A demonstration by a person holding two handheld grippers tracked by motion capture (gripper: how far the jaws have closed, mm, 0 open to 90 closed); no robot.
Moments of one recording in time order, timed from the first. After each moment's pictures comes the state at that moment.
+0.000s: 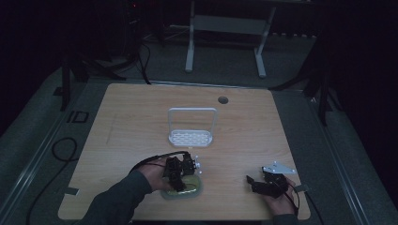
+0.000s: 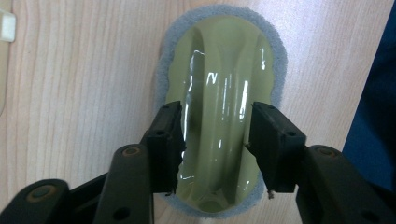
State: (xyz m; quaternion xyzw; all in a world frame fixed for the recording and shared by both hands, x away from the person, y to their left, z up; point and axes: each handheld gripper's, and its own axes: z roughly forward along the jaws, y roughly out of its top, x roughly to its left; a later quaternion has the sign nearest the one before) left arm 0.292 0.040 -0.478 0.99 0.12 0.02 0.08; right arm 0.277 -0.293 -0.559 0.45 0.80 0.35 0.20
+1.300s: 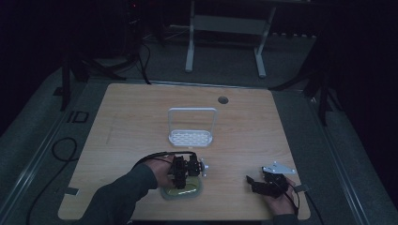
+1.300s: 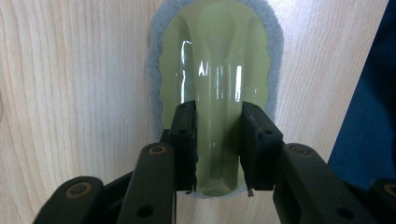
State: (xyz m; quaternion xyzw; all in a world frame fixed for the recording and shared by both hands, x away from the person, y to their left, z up) left arm 0.296 0.020 -0.476 1.00 0.08 0.01 -0.01; right arm 0.277 -0.293 -0.559 0.45 0.80 0.35 0.20
